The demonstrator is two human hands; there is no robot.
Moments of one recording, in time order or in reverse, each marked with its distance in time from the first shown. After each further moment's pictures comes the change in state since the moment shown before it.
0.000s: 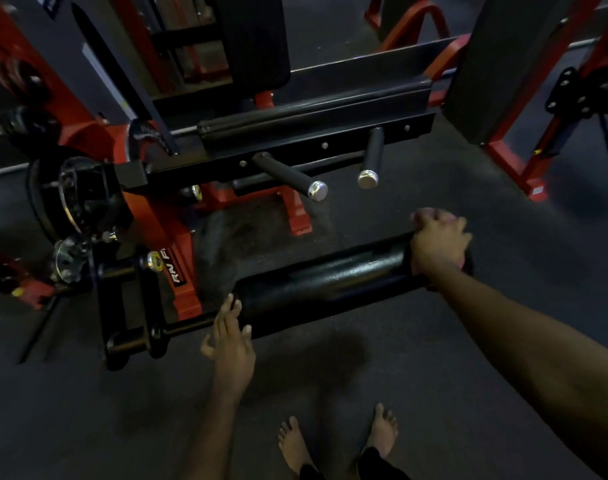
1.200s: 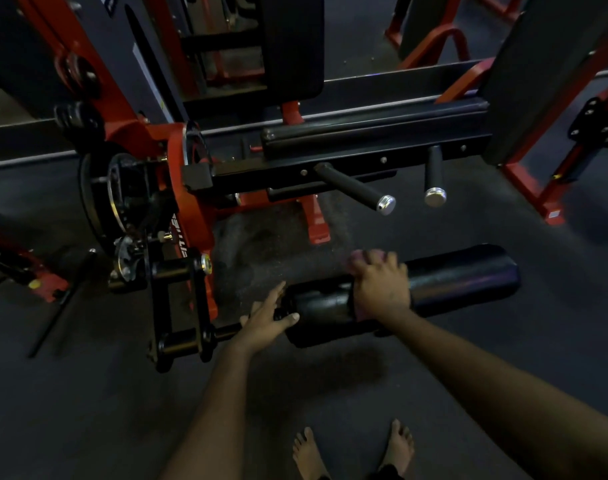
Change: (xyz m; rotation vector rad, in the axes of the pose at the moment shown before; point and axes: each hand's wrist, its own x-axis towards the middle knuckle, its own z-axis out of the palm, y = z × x) left_hand 0.095 -0.041 -0.049 -0.263 -0.672 -0.141; right_hand -0.108 -0.170 0.012 -0.022 -0.044 -0.443
